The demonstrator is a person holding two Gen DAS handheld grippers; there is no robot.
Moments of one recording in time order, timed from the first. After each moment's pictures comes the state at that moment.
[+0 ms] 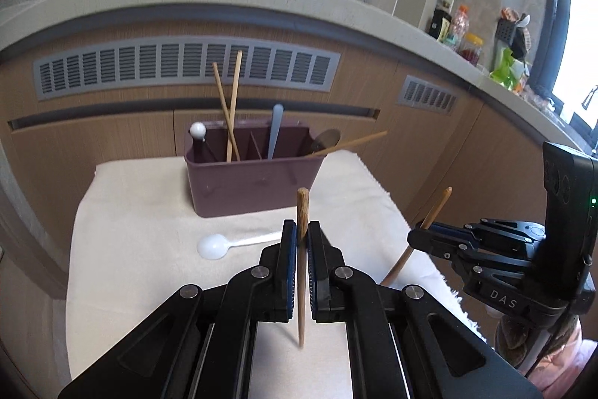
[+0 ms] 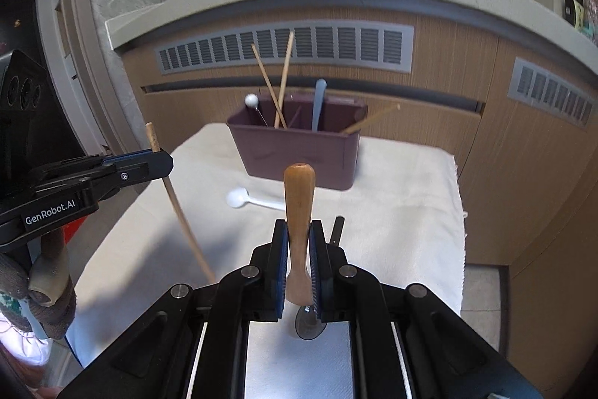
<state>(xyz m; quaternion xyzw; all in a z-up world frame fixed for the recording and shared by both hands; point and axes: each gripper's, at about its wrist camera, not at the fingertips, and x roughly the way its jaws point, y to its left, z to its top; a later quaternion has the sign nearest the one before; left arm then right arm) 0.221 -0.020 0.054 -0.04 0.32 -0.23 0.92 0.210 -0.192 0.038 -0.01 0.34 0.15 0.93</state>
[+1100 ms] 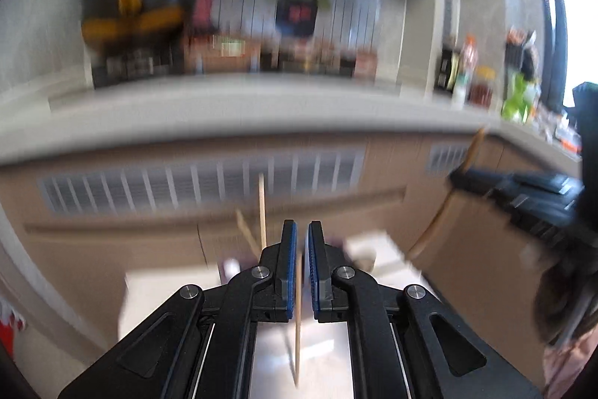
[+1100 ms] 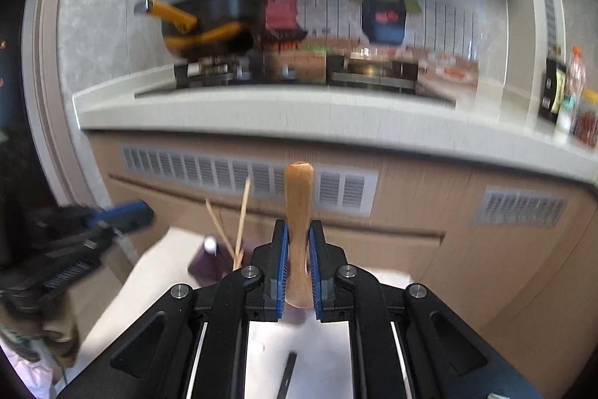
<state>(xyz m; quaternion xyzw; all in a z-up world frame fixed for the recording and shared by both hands) 0.323 -0.018 0.126 0.00 0.27 -0.21 0.94 0.298 -0.206 0.151 -0.01 0.26 0.10 0.96</state>
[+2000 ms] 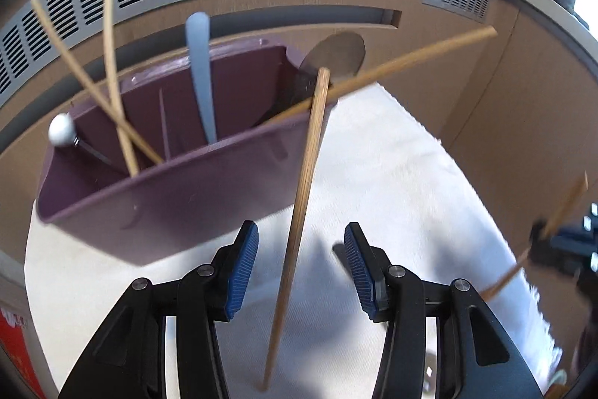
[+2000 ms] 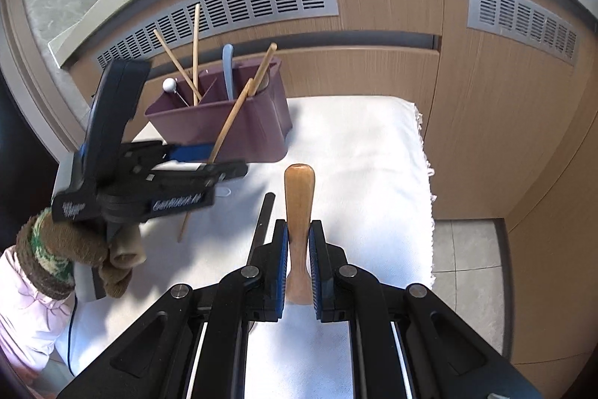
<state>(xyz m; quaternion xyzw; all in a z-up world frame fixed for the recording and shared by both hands) 0.369 -0.136 -0.049 0.08 0.44 -0.24 0.86 0.256 -0.263 -0.011 0.05 0.42 0.10 0.90</state>
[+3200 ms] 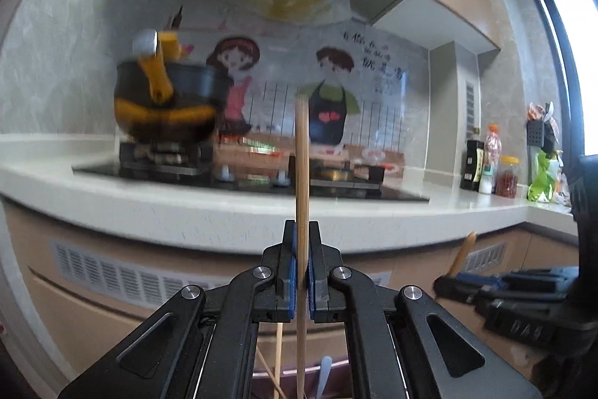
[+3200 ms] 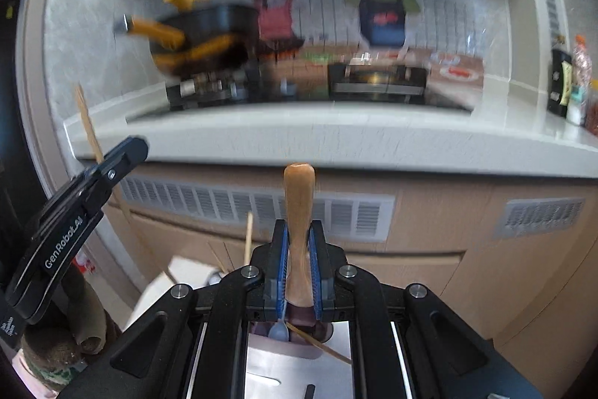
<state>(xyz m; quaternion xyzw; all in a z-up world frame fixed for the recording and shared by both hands) 0.354 -0.021 0.167 -0.06 0.05 -0.15 0.99 0.353 -0.187 0.157 0.01 0.25 0.10 0.96</state>
